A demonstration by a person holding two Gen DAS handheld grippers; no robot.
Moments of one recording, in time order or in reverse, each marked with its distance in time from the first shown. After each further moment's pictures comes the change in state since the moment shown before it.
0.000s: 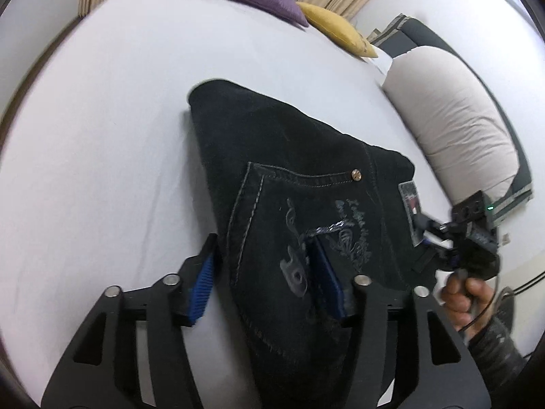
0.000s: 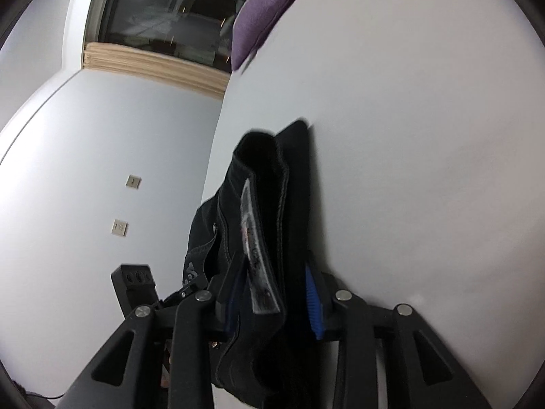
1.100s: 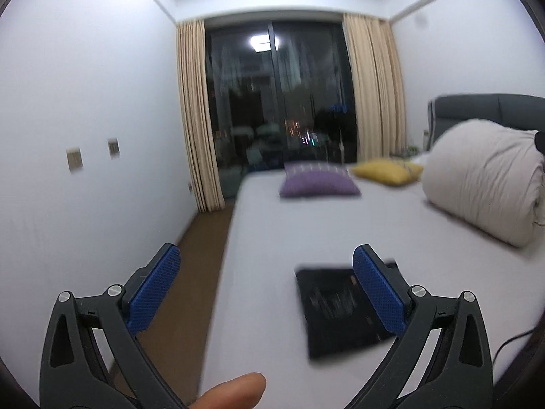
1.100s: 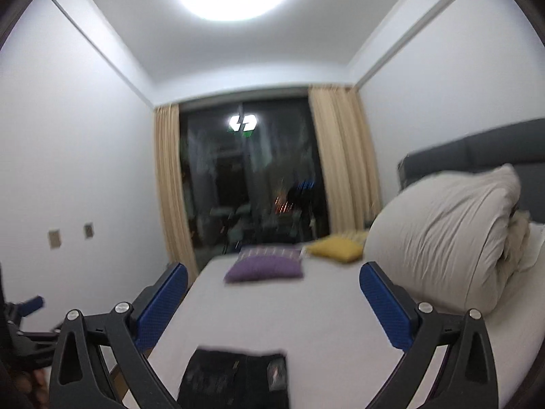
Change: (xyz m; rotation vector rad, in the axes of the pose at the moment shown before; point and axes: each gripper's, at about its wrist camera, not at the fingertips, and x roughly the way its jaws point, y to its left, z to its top) left arm -0.316 -0.206 -0.167 0.235 -0.722 0.570; right arm -0.228 0.325 -0.224 -0.795 -0.913 -0.471
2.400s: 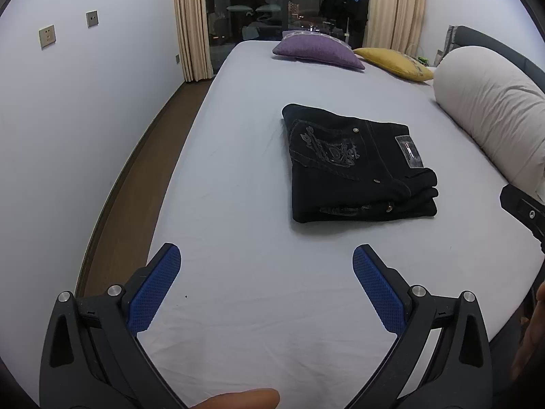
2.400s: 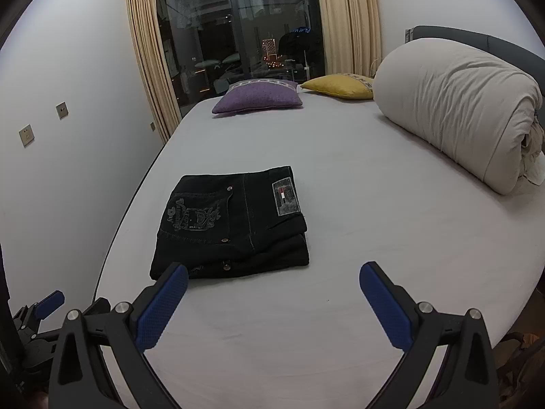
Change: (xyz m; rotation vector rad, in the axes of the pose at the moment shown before) left arm 0.111 -0.033 -0.143 -0.087 0.509 -0.045; right arm 0.070 0.014 -0.153 -0.005 0.639 -0.075
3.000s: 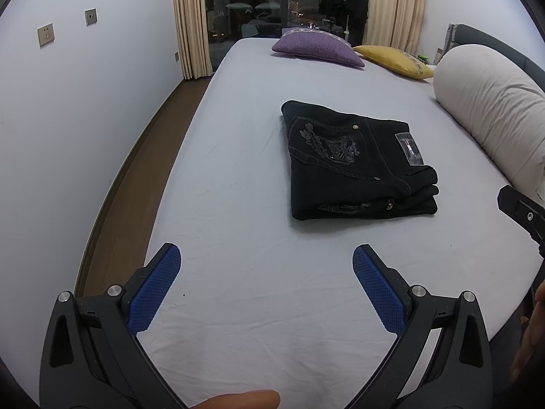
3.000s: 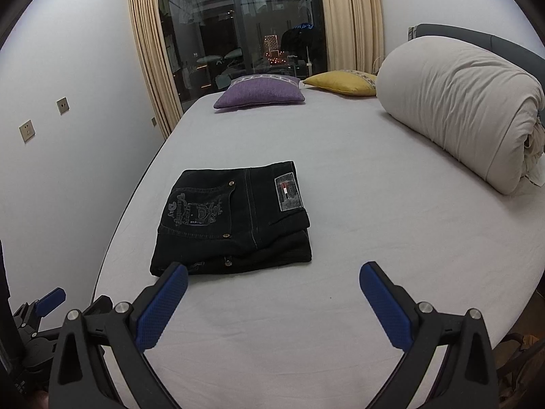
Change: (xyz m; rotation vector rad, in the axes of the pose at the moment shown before) left arm 0.003 -0.002 -0.002 -0.001 0.008 -0.001; right arm 0.001 0.004 -0.002 -0.005 0.014 0.002
